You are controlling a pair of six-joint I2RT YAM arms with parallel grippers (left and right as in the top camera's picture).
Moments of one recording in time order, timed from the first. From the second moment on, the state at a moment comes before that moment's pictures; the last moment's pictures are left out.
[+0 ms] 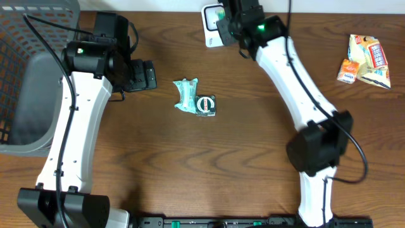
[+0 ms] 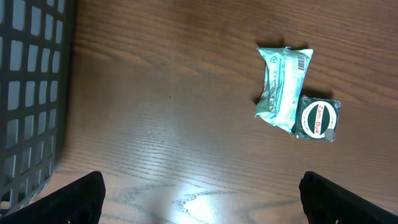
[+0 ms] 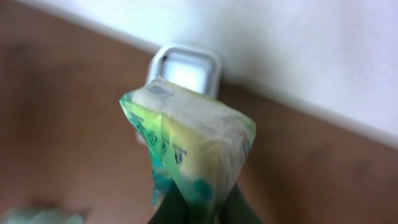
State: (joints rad) left arm -0.12 1.63 1.70 -1.30 -0.01 -0.28; right arm 0.42 2.19 2.15 -0.68 0.20 -0.08
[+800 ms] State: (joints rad) left arm -0.12 1.63 1.70 -1.30 -0.01 -0.28; right arm 0.49 2.48 2.16 -0.26 0.54 -0.73
